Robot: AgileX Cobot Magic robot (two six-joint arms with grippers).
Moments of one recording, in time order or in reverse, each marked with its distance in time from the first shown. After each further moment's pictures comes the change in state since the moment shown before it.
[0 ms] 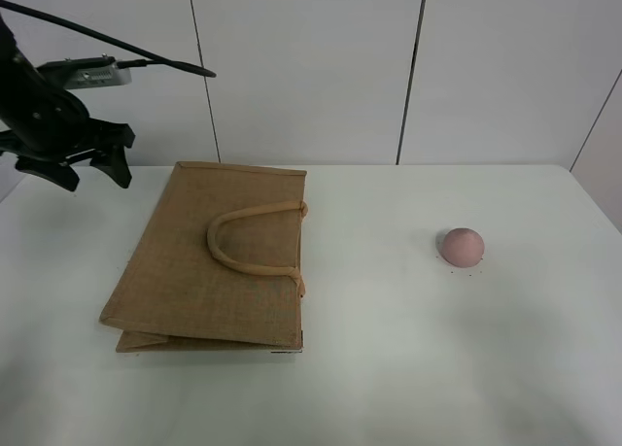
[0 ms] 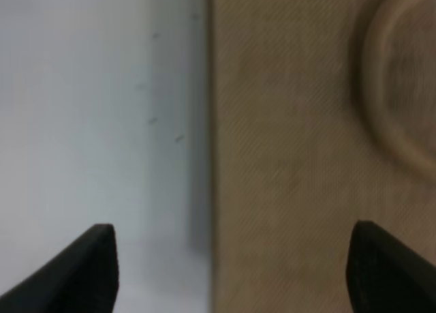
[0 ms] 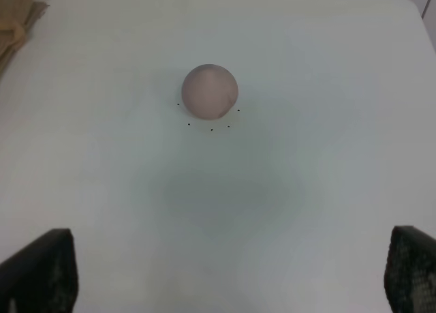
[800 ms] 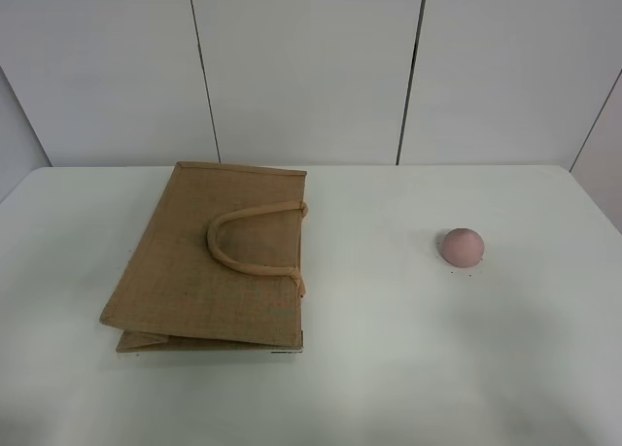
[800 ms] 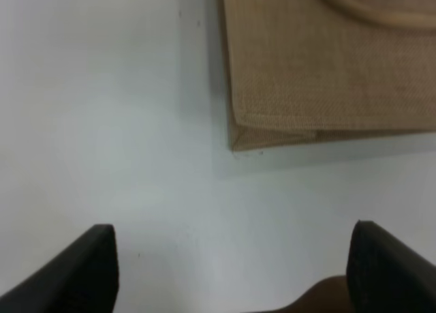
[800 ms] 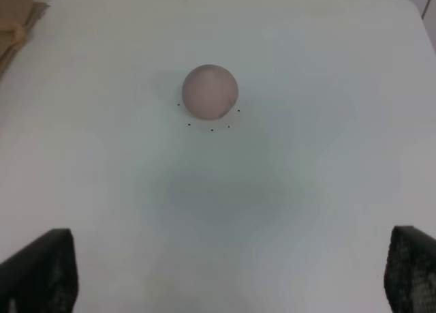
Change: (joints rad) left arm 0.005 -1.262 0.707 0.063 0.144 0.035; right arm 0.000 0.000 0.000 0.000 0.000 0.000
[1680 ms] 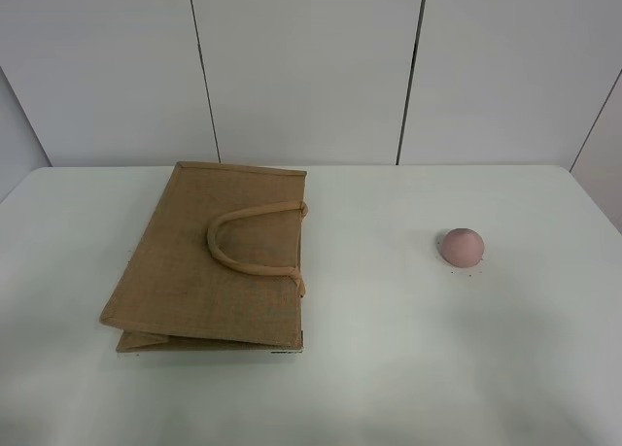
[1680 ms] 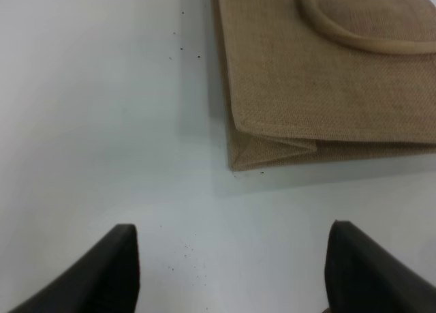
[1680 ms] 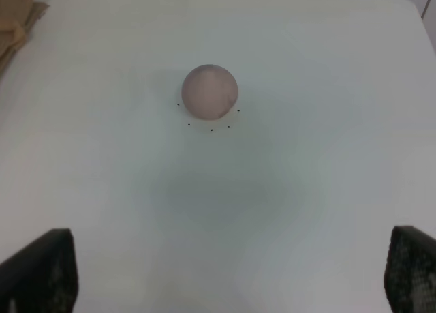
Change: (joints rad) left arm 0.000 -0.505 0.251 0.000 -0.020 0.000; right arm 0.000 0.000 0.000 0.000 0.000 0.000
